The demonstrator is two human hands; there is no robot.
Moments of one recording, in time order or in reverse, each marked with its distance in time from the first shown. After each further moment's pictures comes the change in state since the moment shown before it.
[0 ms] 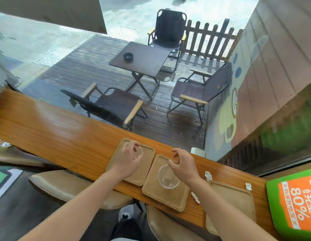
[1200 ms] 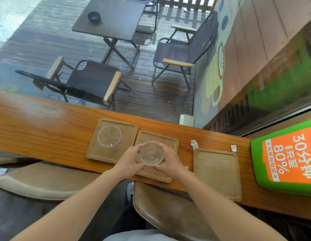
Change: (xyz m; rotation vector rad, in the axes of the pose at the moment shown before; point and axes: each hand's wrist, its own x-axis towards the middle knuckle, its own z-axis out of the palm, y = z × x) left_hand -0.020 -0.009 0.101 0.006 -0.452 -0.025; right_hand -0.030 0.077 0.042 0.172 -0.259 0.142
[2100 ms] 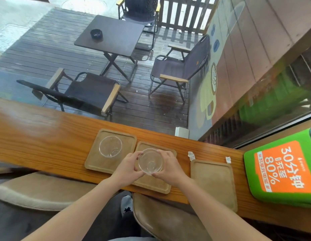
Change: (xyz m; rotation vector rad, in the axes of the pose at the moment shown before) left_hand -0.003 0.002 -0.017 -0.059 0.046 0.092; right_hand -0.011 -0.034 -0.020 -0.110 0.040 -0.011
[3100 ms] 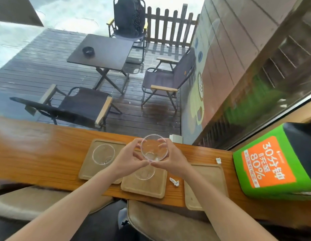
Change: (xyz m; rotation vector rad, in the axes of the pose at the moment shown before) left_hand 0.001 0.092 -0.036 -0.181 0.036 0.176; right_hand -0.021 -0.022 -0.066 0.212 0.111 -0.101
